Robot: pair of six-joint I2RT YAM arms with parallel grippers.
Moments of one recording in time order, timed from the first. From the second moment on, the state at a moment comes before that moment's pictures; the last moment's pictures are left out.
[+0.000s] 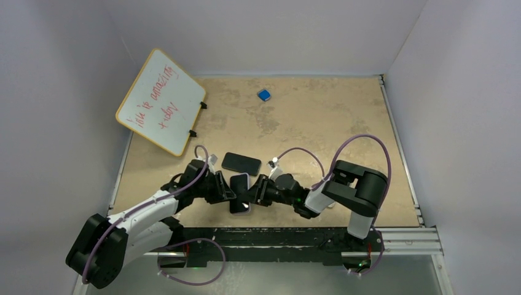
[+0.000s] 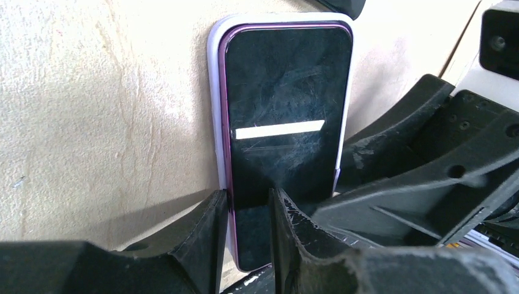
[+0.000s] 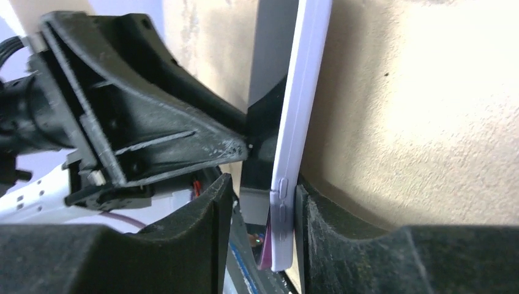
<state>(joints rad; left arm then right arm) -0.52 1.00 0.28 -0.14 0.34 -0.85 1.06 1.80 0.39 1.06 -0.13 1.25</state>
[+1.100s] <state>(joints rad) -0.54 0.58 0.63 -0.36 0.56 -0.68 0.91 1.04 0.41 0.64 -0.45 1.04</state>
